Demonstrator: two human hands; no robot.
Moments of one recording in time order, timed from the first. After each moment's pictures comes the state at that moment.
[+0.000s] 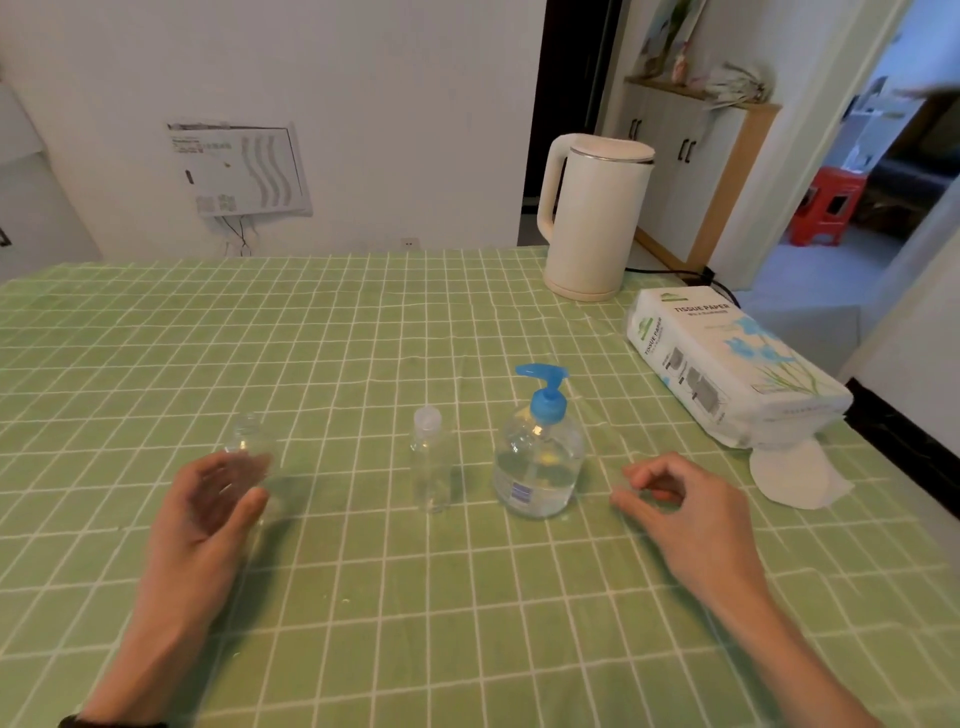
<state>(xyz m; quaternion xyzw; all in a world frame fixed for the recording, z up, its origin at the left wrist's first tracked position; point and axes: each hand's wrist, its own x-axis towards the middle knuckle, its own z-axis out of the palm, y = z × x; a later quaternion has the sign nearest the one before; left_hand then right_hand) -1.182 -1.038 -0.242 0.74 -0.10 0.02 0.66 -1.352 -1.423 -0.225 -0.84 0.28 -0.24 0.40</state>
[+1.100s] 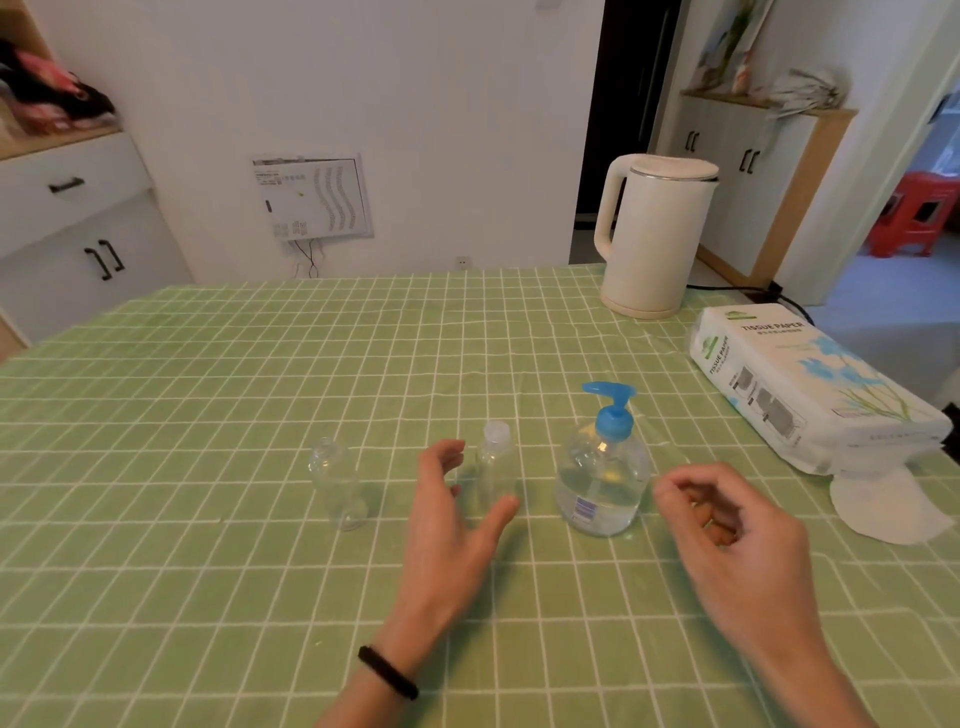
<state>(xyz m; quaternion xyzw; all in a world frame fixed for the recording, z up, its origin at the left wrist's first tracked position) -1.228 -1.153 -0.216 0.81 -0.19 0.01 0.56 -1.354 -1.361 -0.192 -0.79 0.15 -0.35 0.48</state>
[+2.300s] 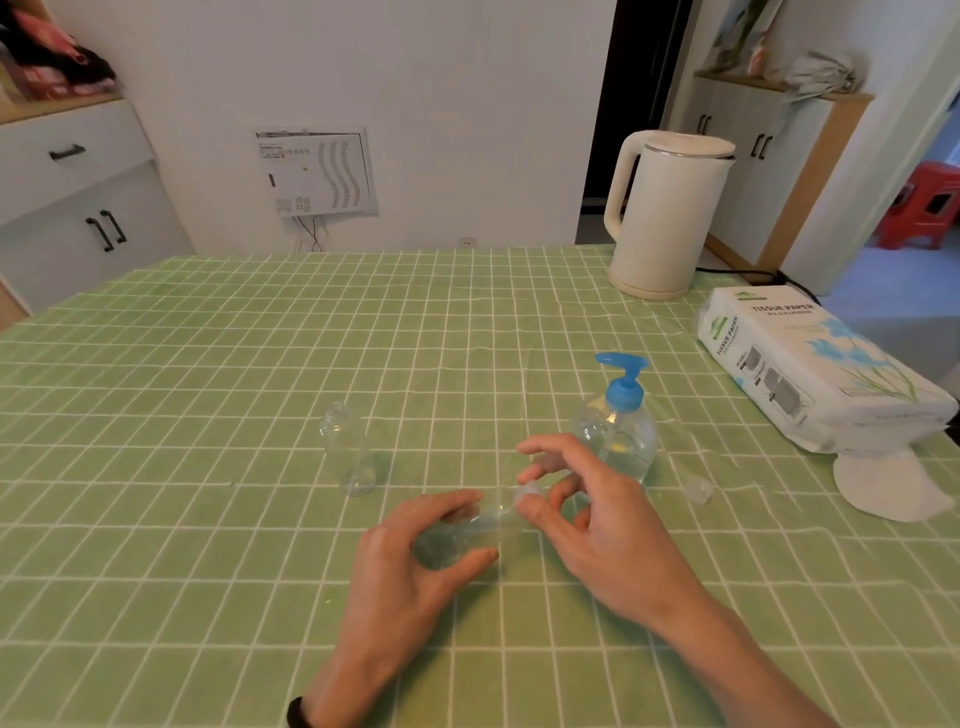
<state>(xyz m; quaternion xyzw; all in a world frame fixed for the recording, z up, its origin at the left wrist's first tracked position) -1.261 -1.091 -0.228 0.82 -0.23 0.02 0.52 -1.320 -1.300 -0.190 -0.88 0.02 -0.12 0.47</state>
